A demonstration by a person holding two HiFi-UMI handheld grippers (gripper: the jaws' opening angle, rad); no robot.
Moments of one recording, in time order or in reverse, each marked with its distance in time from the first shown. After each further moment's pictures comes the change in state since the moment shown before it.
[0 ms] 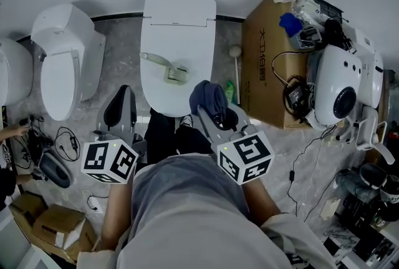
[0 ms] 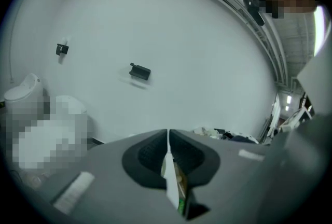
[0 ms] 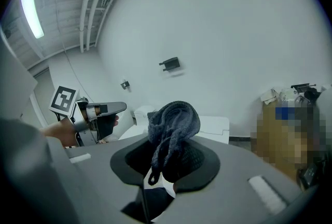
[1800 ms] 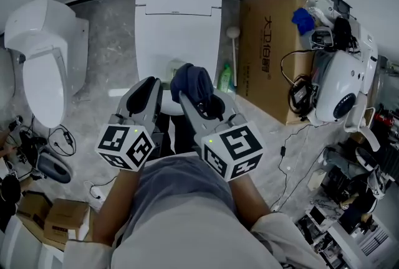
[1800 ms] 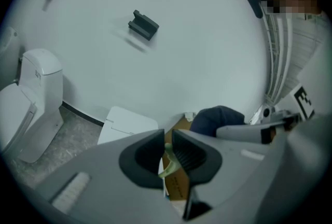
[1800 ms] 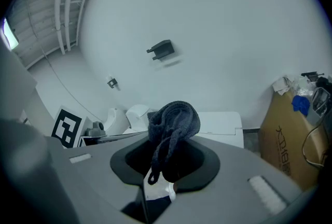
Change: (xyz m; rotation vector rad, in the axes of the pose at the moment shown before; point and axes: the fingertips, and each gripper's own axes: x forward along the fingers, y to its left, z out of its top) left arm 0.152 0.056 -0.051 -0.186 0.290 -0.216; right arm 0.172 -0.003 0.061 0.120 0.108 -0.037
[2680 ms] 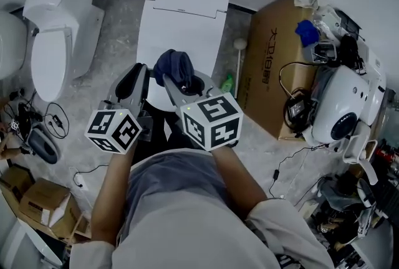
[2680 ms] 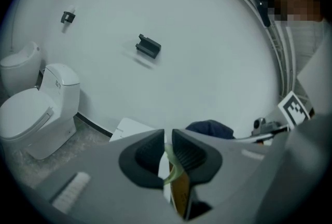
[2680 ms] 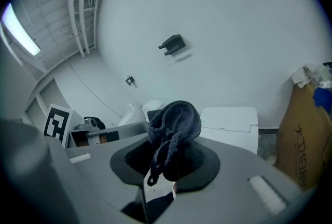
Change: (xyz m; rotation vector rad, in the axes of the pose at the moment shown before) left arm -0.020 -0.026 -0.024 0.013 -0.210 0.160; right arm -0.005 -0.016 -0.043 -0.061 0.015 0.208
